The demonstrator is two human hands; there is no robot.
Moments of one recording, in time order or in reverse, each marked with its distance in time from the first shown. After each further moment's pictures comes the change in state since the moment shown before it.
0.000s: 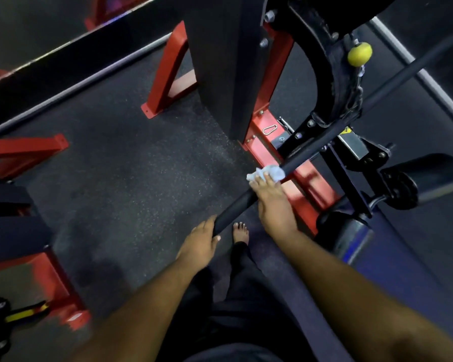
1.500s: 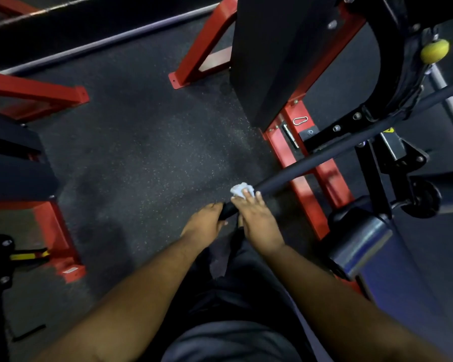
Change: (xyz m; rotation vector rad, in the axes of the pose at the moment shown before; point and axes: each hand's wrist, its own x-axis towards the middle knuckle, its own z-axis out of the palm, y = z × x) left_hand -0.045 -0.062 -0.009 0.037 0.063 0.008; right_hand -0.069 -0.095 0.092 -0.087 -0.113 -0.304
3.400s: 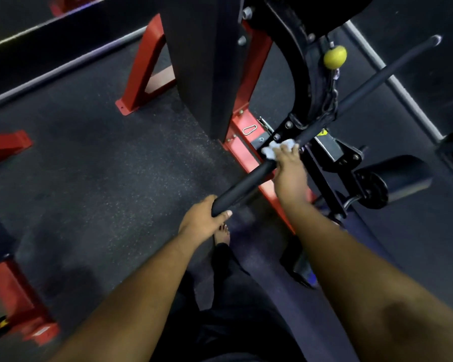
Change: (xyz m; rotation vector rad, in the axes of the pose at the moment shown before) left_hand 0.109 0.131 -0.004 -0.241 -0.030 0.014; right_hand 0.055 0.216 -0.138 0.013 0.309 0.619
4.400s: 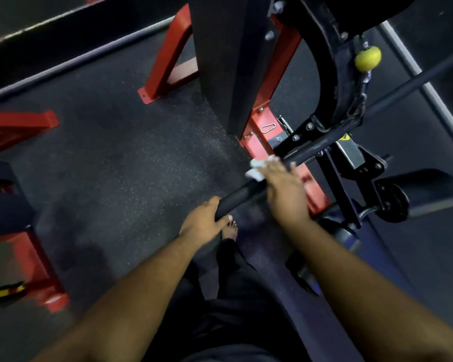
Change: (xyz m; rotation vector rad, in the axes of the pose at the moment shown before) left_hand -0.020 -0.017 0.000 0.131 0.003 -0.013; right_hand -0.049 -0.032 -0.005 -0.152 -0.095 -0.418
